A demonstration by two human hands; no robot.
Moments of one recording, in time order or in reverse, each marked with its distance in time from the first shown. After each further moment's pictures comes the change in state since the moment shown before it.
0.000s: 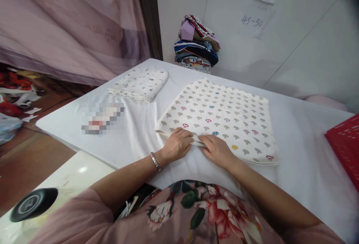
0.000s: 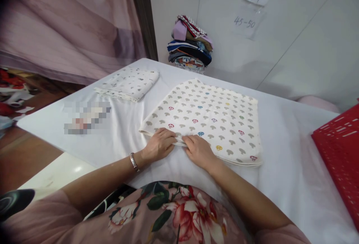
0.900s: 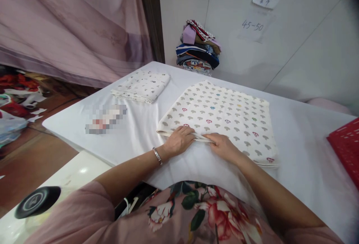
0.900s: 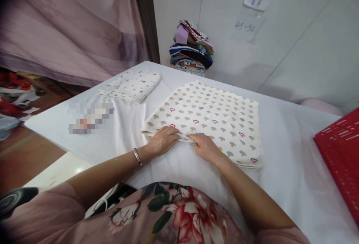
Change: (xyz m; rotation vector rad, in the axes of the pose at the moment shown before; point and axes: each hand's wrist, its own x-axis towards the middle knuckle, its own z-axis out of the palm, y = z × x) left_hand 0.011 -0.010 0.001 0.019 -0.090 -0.029; right_hand 0.008 0.023 -0.016 0.384 -0.050 0.104
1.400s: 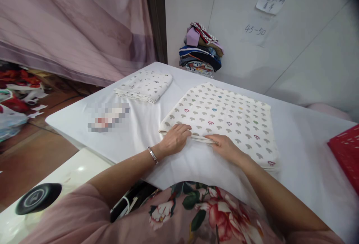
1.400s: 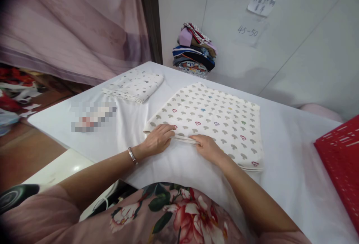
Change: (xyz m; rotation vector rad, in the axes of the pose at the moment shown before) left_hand -0.014 -0.015 -0.011 0.049 0.073 -0.012; right_hand 0.002 0.004 -0.004 0.062 -0.024 0.035
